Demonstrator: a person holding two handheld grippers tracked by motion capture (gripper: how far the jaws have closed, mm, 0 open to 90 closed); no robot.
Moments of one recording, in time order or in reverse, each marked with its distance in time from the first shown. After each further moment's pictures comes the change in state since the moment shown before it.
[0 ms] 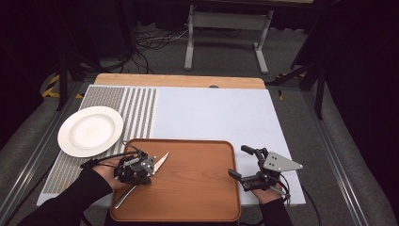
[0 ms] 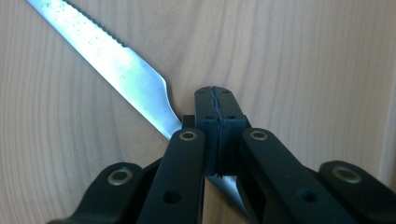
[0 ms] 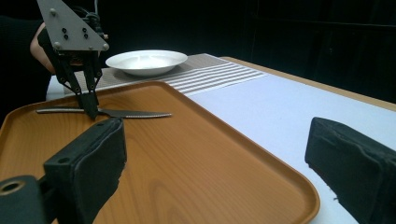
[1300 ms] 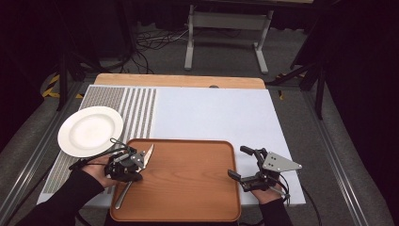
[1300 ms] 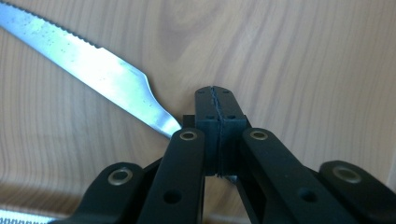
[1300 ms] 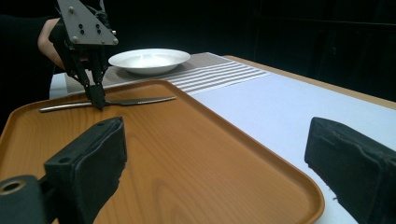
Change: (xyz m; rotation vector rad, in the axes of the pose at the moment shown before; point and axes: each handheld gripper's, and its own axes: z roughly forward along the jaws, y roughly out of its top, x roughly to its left) left arm 0.008 -0.028 -0.006 -0.021 0.011 -0.131; right arm 0.001 0.000 0.001 0.003 0.011 -0.002
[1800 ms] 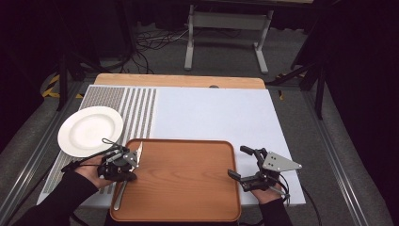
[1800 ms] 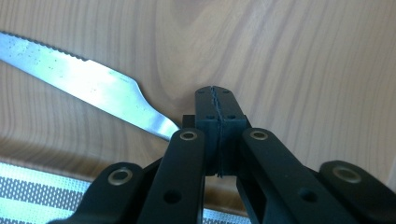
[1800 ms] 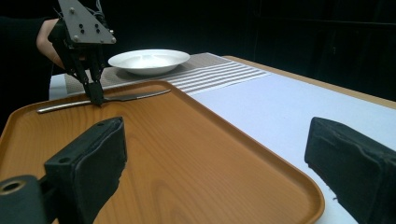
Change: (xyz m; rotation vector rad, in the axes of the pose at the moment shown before) left arm 0.003 -0.018 -0.004 -0.009 0.008 -0.049; right arm 0.000 0.000 0.000 -0.001 -0.001 0.004
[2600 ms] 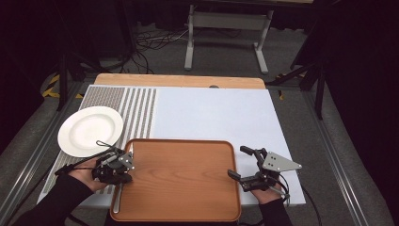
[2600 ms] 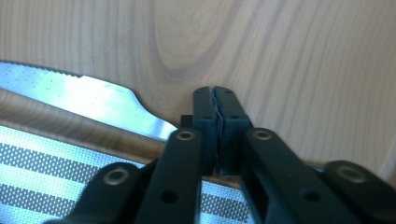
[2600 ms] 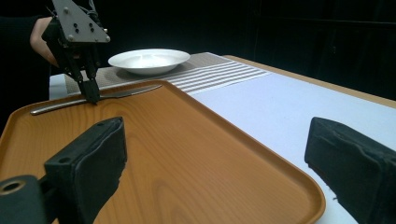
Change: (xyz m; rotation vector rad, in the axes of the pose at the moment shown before) left arm -0.005 -0.012 -0.007 -0.011 0.021 -0.030; right arm 0.000 0.000 0.000 0.001 0.000 0.003
